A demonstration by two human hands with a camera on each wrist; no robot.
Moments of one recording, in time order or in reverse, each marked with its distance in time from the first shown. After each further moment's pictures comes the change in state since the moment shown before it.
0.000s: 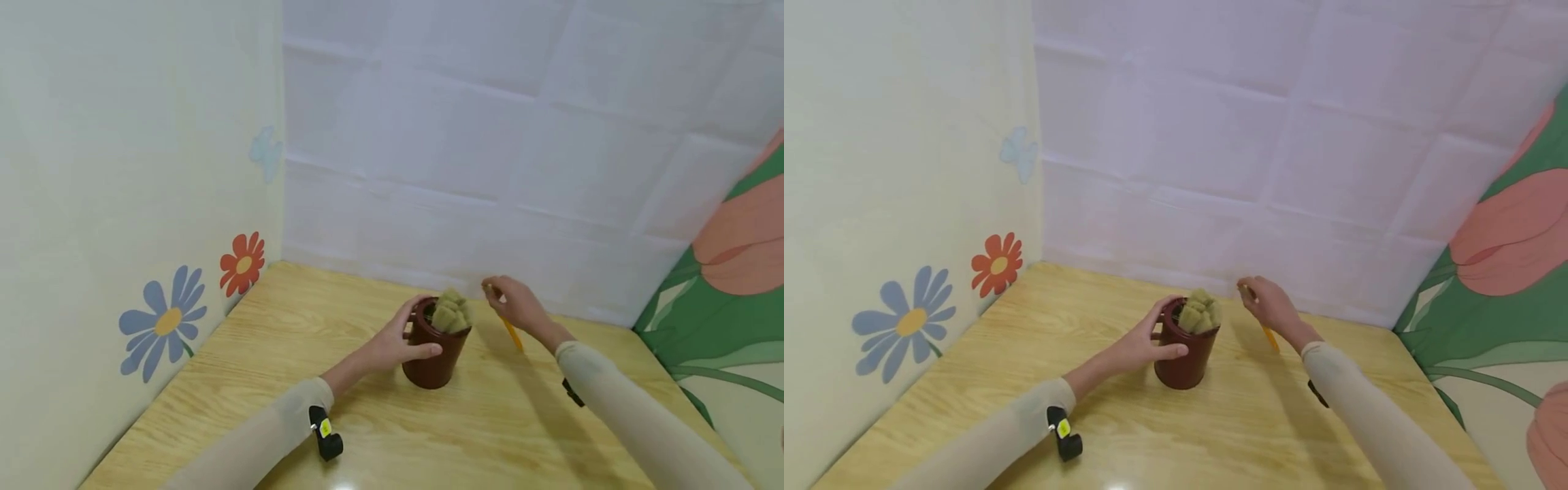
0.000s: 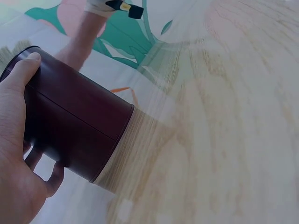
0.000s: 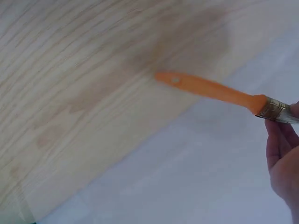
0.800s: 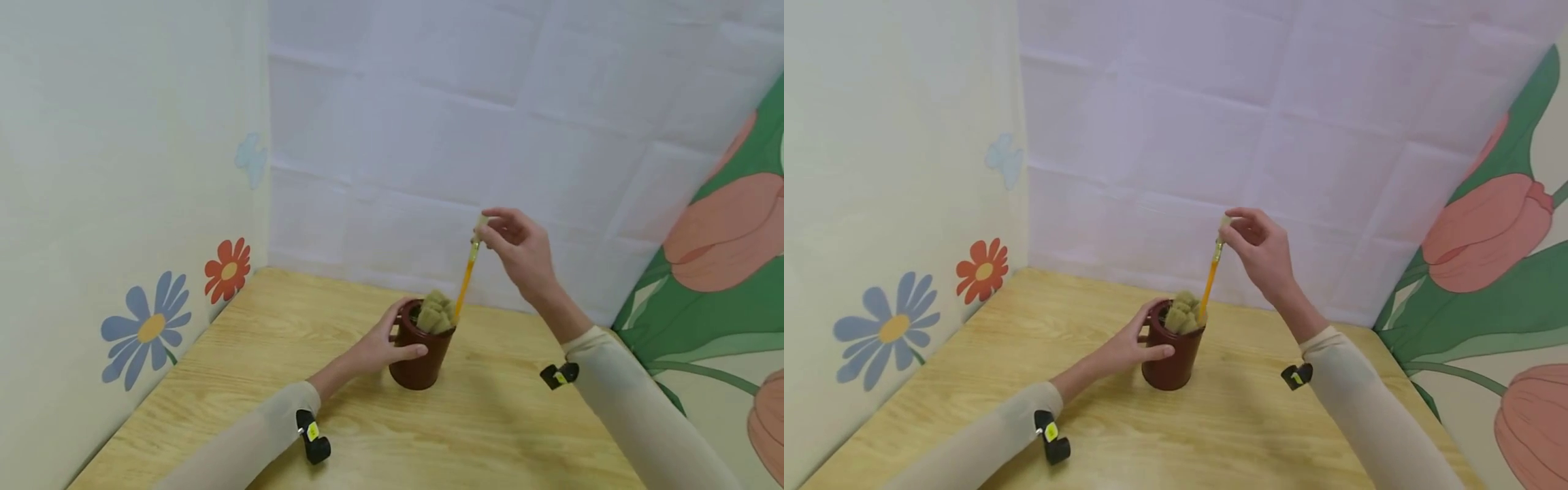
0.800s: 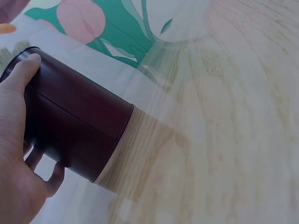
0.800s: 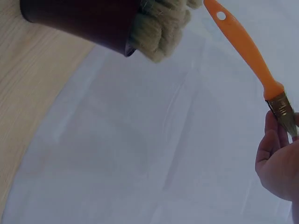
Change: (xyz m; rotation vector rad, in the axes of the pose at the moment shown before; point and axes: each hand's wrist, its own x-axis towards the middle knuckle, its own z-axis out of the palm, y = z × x) left_hand -0.011 0.021 -0.008 -0.037 0.020 -0.013; right_hand 0.059 -0.113 -0.105 0.698 0.441 0.107
